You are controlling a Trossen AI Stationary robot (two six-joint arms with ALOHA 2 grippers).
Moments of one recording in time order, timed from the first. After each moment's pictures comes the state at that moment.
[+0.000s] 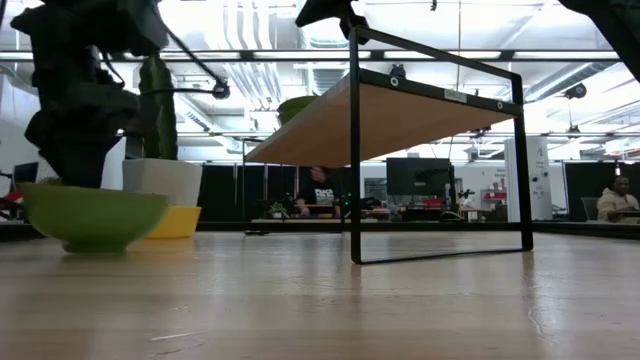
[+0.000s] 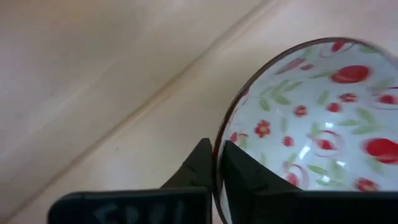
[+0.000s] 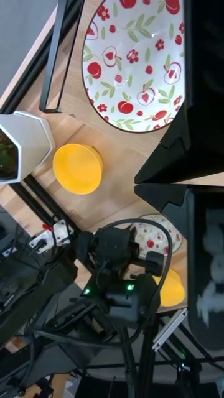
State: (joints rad) left arm -0.18 1.18 0.64 -0.79 -0.06 -1.07; right arm -0.29 1.98 2.36 -1.08 -0.20 0.54
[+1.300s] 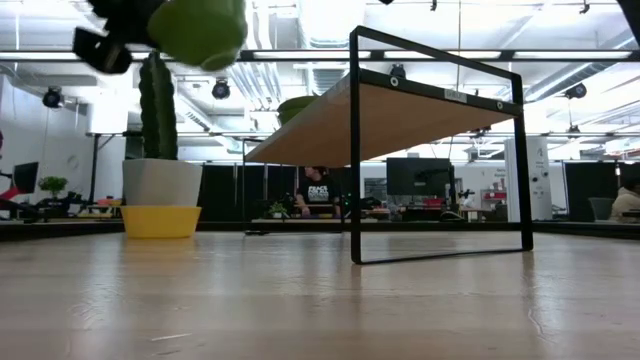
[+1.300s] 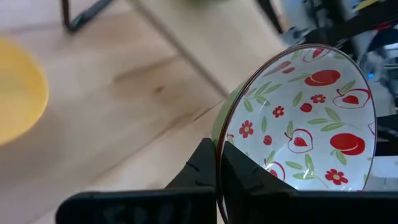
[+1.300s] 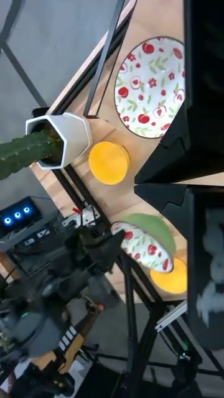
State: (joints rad) left arm 0.04 0.78 0.92 -0.77 -0.13 -1.08; right arm -0.28 1.81 2.36 -1.10 -0.17 0.45
